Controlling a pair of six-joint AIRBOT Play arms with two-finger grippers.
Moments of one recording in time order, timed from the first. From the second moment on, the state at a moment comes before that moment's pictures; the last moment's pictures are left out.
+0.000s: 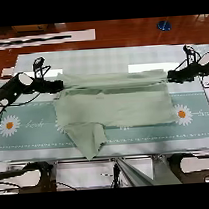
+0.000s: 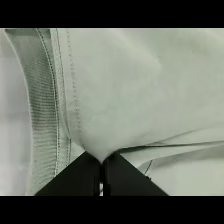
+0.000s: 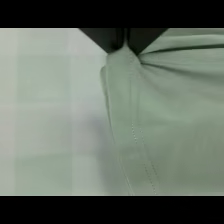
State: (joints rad) left arm -0.01 -1.47 0.99 1.11 -0.70 -1.31; right arm -0.27 -1.58 1.22 -1.32 0.94 1.35
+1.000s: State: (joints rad) left arm 0.51 -1.00 0.50 0.95 -1.29 -1.01; right arm -0.70 -1.16 0.83 -1.14 1.20 1.15
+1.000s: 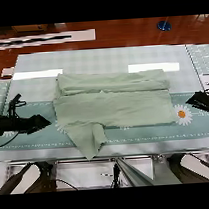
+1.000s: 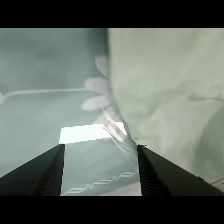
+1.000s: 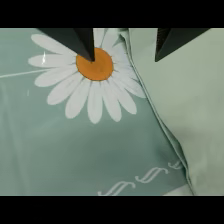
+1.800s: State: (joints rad) left arm 0.19 -1.20 0.40 0.72 -1.08 -0.96; right arm -0.73 -1.13 0.80 -1.02 1.25 1.12
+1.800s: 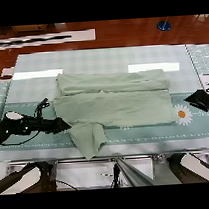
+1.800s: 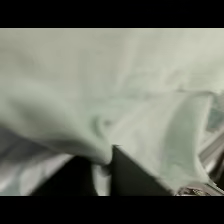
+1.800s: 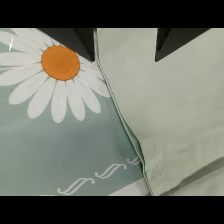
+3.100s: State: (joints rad) left arm 0.17 -1.22 0.40 0.72 -1.05 -0.98; right arm -0.64 -1.26 0.59 -1.00 1.19 1.17
